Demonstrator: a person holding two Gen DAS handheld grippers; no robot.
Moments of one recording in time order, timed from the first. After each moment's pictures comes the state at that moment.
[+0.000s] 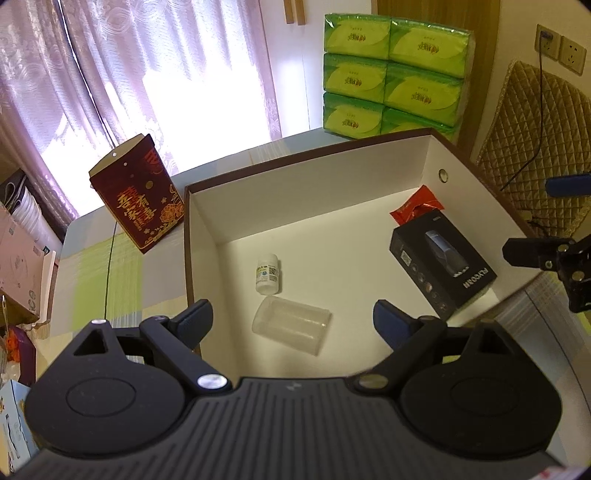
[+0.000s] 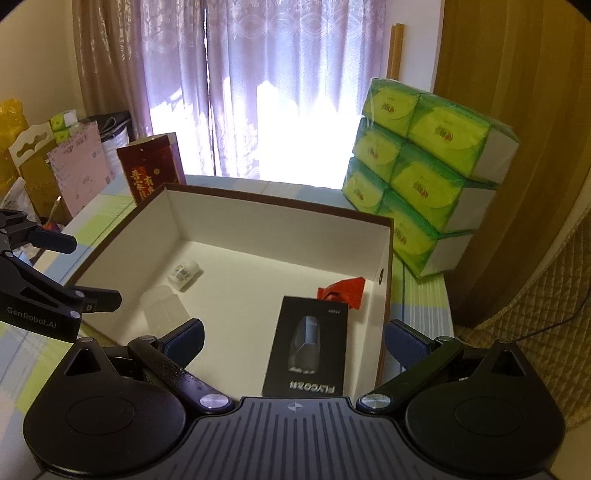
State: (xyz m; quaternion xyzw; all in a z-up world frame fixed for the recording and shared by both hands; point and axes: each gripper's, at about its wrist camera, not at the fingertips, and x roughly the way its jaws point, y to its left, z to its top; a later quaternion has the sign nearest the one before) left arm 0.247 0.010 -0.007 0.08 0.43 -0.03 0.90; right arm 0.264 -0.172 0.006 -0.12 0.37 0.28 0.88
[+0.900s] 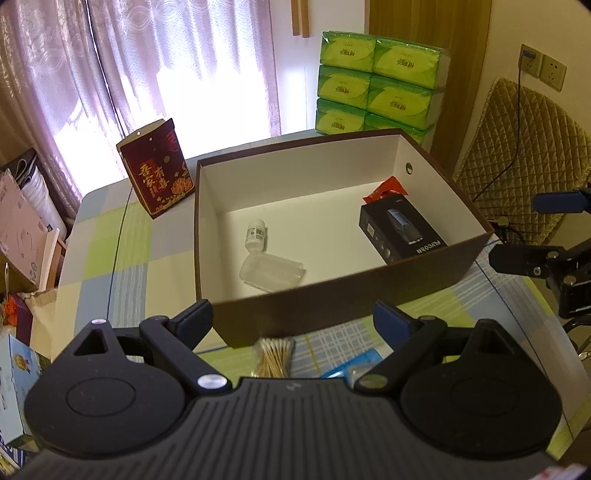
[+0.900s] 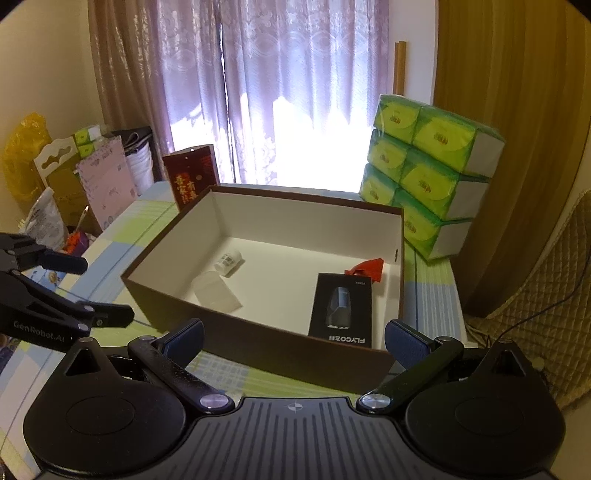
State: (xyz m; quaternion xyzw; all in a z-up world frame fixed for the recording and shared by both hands) left arm 0.153 0.005 0.019 0.04 0.42 -0.03 0.90; right arm 0.180 -0.192 0.030 -0.09 0.35 0.30 0.88
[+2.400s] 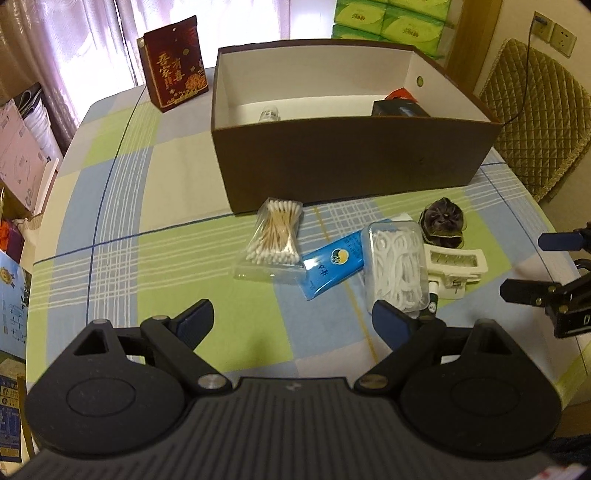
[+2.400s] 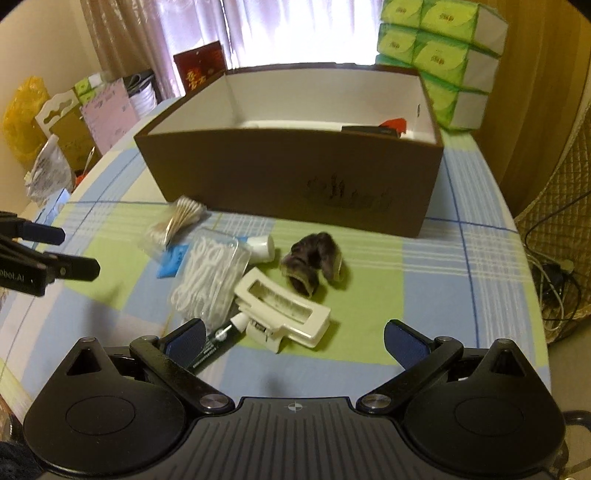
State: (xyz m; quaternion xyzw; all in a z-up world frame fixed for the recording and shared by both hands) left arm 0.076 0.033 -0.056 0.01 0.49 -0.02 0.87; right arm 0.106 -0.213 -0.077 -0.08 0.45 0.29 0.84
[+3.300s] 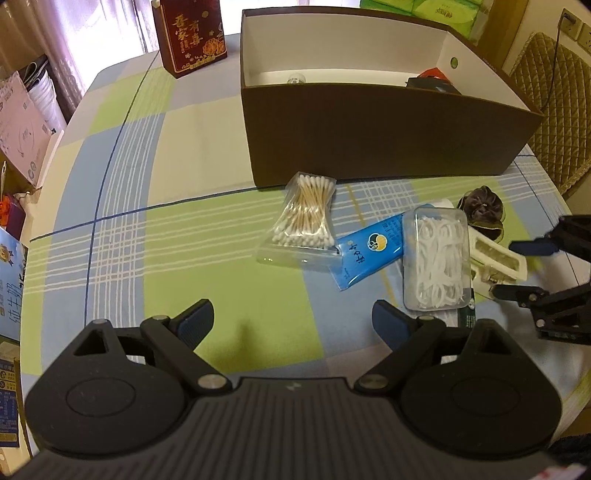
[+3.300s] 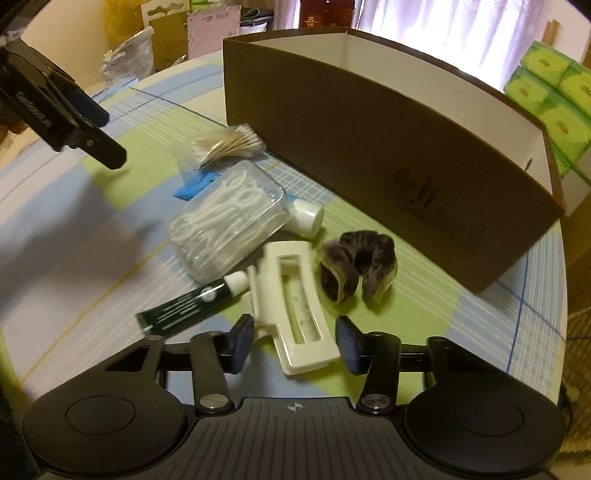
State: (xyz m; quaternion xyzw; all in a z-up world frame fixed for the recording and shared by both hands) left arm 0.095 0.058 -0.085 -0.01 0.52 0.00 0.85; right arm 0.122 -0.190 -0.129 -0.26 0.40 0.43 0.77
